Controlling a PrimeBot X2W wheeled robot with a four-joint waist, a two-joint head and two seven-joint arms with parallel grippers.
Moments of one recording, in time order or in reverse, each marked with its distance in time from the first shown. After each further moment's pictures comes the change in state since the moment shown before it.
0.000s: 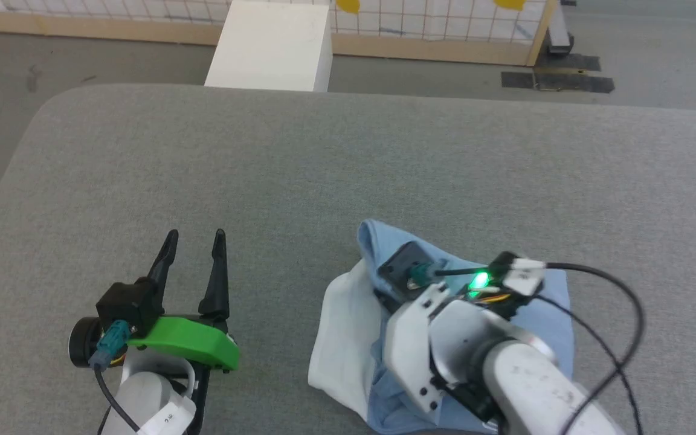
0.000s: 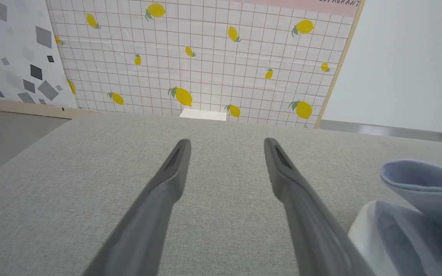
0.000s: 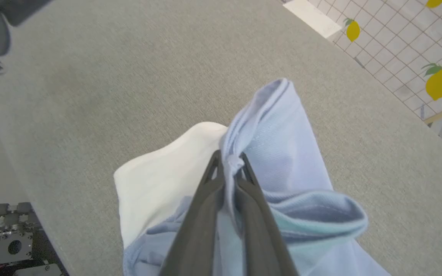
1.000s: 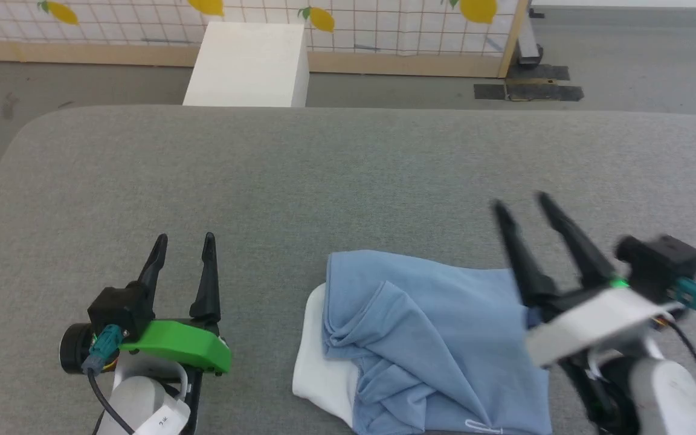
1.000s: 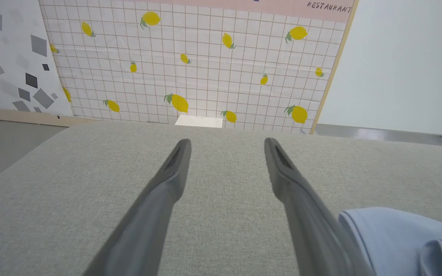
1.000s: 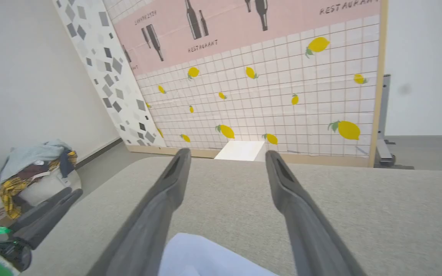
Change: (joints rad) left arm 0.008 -0.013 0.044 0.002 0.031 -0.009 0.000; right arm 0.209 0.034 -0.406 -0.156 0.263 0.000 -0.587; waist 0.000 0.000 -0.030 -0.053
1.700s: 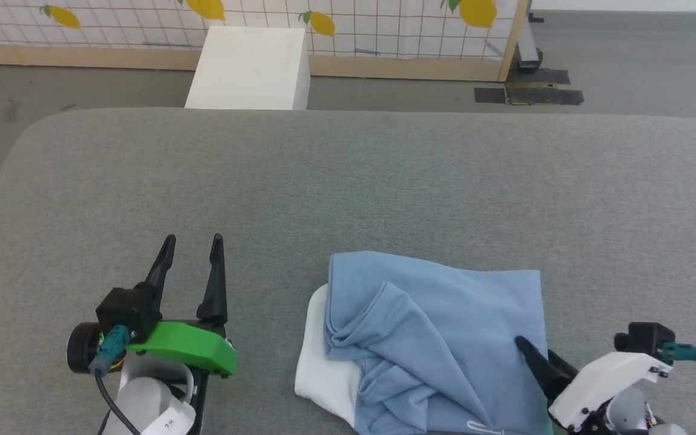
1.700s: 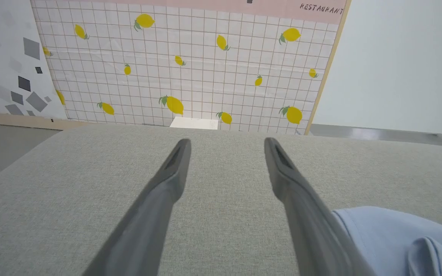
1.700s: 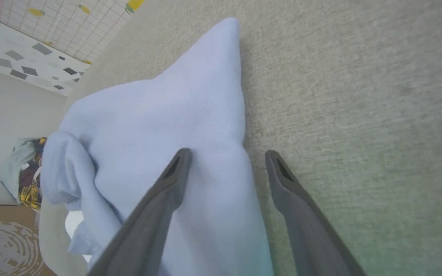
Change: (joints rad) left arm 0.002 -0.001 -0.020 -0.002 0.000 -0.001 0.000; right arm 0.089 0.000 -0.210 0.456 0.322 0.000 0.265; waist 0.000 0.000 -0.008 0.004
